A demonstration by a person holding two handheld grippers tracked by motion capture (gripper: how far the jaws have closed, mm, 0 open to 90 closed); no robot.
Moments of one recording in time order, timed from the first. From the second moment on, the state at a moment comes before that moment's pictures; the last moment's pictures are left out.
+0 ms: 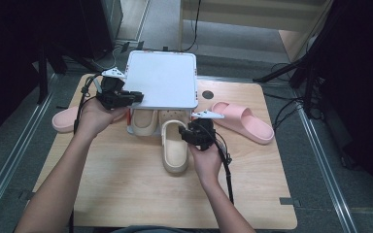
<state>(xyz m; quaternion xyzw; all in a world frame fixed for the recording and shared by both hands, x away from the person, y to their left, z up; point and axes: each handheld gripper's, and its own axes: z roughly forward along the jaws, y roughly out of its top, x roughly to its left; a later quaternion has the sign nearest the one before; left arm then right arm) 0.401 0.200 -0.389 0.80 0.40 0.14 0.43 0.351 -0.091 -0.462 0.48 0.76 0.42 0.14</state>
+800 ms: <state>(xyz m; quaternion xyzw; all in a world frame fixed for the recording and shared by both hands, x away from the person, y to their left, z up) 0.401 0.200 -0.389 0.80 0.40 0.14 0.43 0.246 -0.112 -0.486 0.40 0.80 0.43 0.06</state>
